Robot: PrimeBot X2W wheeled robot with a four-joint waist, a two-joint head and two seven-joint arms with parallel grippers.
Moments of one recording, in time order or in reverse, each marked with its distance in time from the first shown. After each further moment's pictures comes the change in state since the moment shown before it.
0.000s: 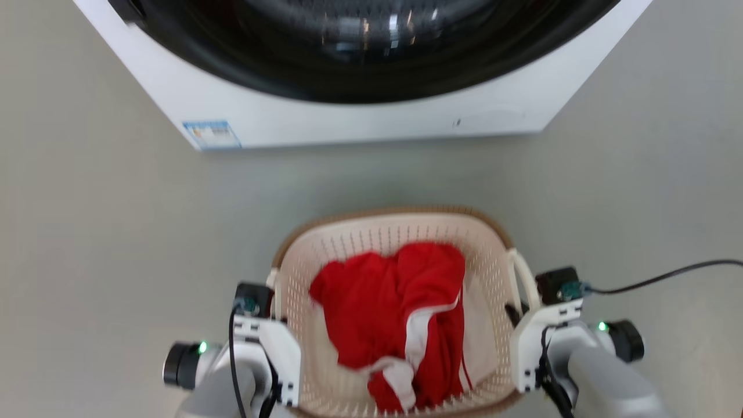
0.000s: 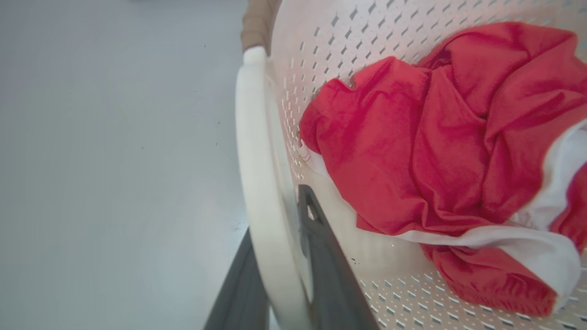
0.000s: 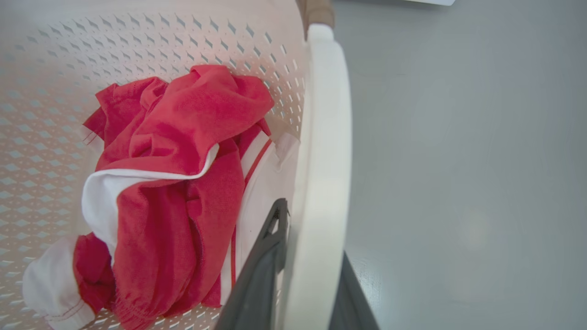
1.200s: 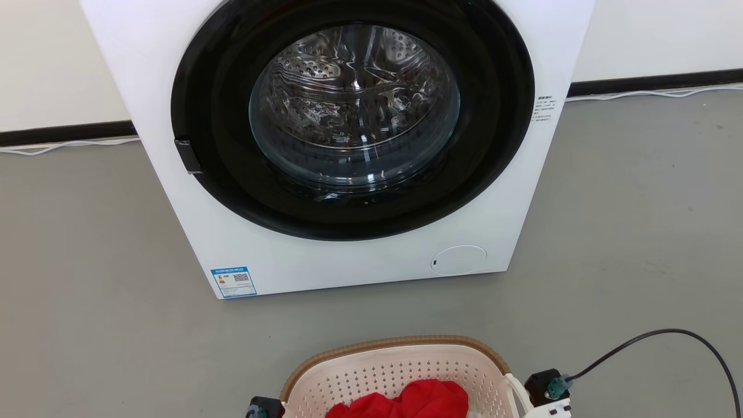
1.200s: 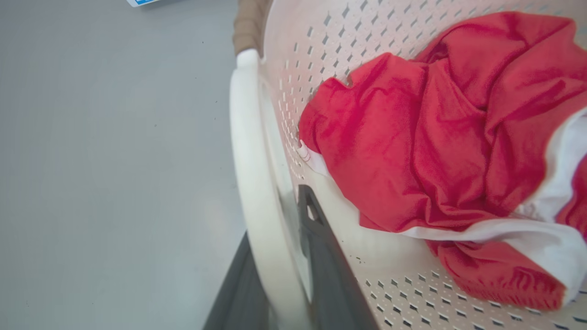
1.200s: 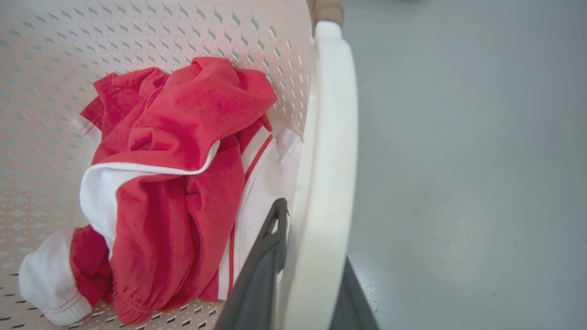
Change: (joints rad) left arm 0.284 0.032 -0.200 -0.095 -0.173 0.030 0.117; right arm 0.227 -0.012 0.204 -0.020 0.156 -0.005 0.162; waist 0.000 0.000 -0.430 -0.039
